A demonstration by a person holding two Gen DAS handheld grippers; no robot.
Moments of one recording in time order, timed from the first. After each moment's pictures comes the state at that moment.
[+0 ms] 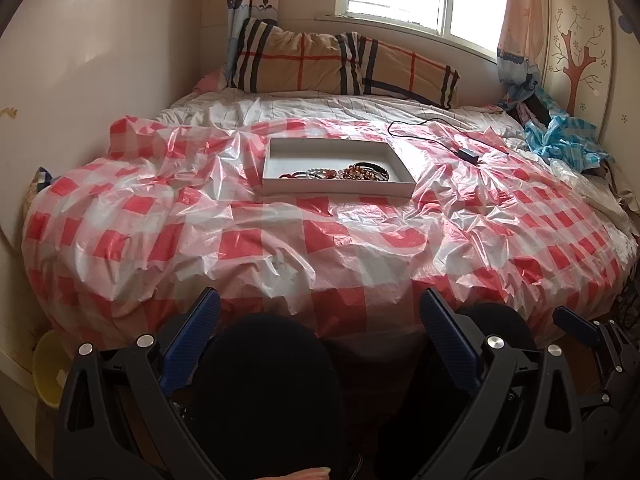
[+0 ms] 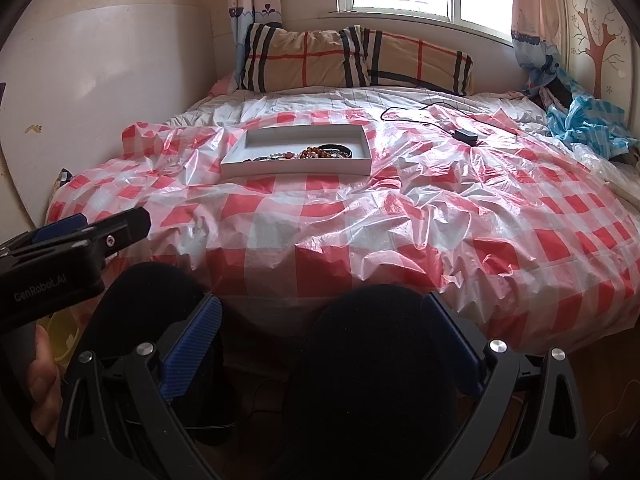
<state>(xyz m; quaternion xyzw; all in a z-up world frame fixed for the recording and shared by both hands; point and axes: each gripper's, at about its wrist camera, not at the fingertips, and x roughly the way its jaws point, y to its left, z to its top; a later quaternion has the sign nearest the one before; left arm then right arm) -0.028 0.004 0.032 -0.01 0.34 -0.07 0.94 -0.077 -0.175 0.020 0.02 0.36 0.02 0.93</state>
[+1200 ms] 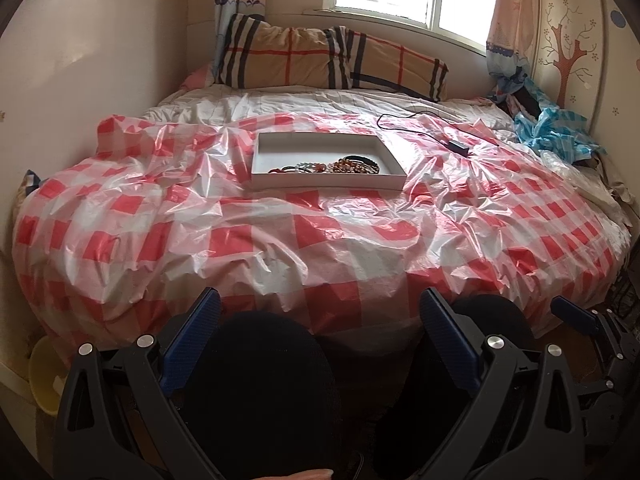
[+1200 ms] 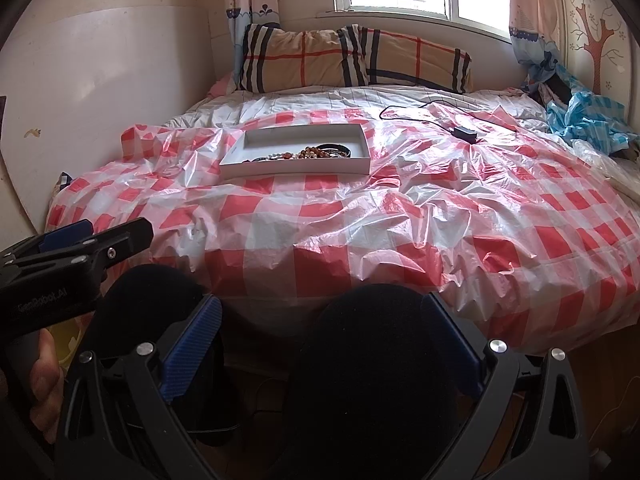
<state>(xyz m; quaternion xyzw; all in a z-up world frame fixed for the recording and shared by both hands) -0.025 0.001 0.029 0.00 0.35 -0.09 0.93 -0.076 -0.177 0.020 0.03 0.36 0.02 0.93</state>
